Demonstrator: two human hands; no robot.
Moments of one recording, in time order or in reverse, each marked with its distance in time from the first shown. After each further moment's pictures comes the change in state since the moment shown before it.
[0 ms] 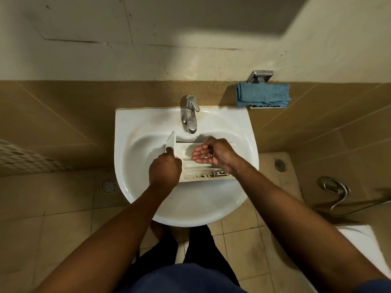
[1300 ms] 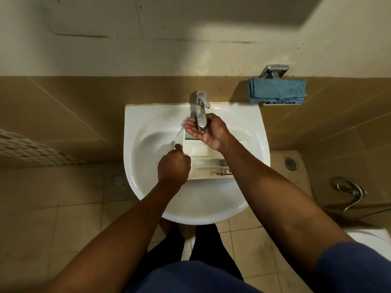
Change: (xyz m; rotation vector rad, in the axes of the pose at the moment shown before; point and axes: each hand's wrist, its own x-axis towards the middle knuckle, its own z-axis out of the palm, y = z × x) left_hand 0.001 0.000 0.002 0.034 0.012 -0.011; right_hand 0.062 -0.031 0.040 0.459 -0.102 0.035
